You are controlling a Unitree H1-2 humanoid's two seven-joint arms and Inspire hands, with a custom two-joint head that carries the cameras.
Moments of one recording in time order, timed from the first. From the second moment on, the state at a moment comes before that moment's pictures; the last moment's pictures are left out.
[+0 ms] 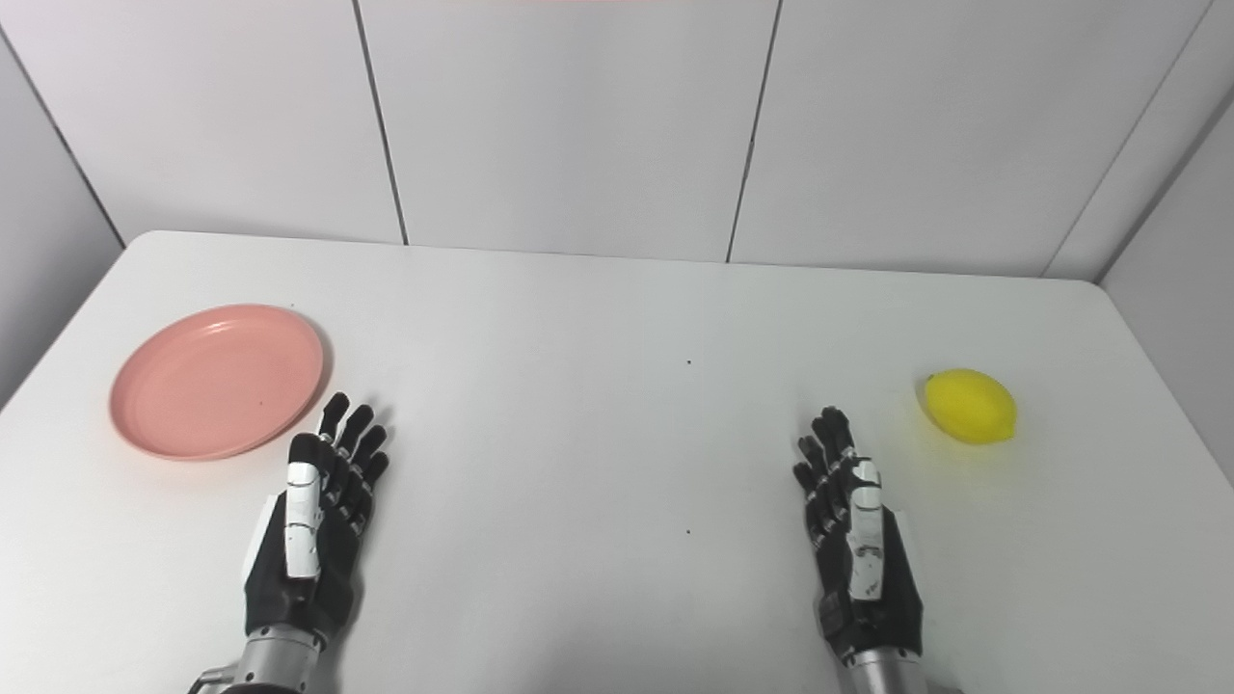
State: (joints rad) left arm 0.15 -0.09 0.01 -0.26 -0.15 0.09 -0.02; right arm 0.09 -0.03 -0.04 -0.13 0.30 0.00 0.12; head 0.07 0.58
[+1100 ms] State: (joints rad) left arm 0.15 -0.13 -0.04 -0.18 -0.10 -0.03 0.02; right arm 0.05 -0.08 -0.09 -0.08 0.34 0.00 0.19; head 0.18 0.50
